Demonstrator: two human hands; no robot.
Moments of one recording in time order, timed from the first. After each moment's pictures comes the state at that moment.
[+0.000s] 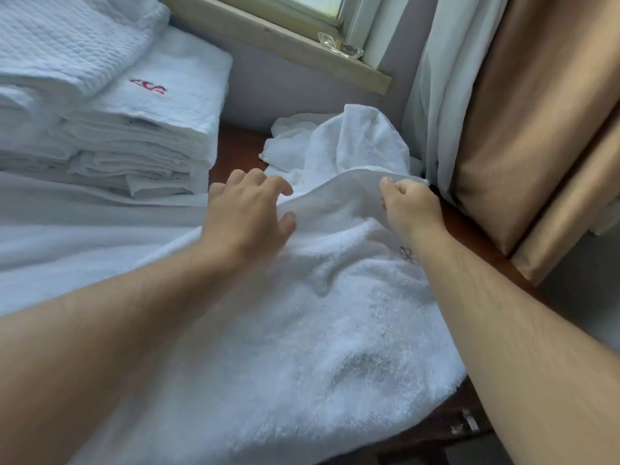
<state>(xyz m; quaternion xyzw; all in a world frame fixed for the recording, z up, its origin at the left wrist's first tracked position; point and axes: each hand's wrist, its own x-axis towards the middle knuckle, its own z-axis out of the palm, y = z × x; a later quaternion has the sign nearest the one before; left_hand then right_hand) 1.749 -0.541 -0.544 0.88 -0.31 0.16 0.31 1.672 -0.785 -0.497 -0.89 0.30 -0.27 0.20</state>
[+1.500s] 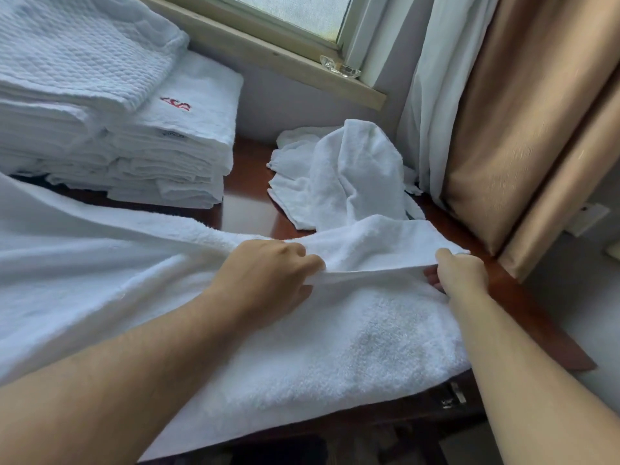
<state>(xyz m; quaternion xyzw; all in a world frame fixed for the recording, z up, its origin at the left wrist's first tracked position) 1.688 -0.504 -0.560 0.79 -0.52 0.27 0.17 1.574 -0.815 -0.537 -0.75 0.51 -0.29 0.31</state>
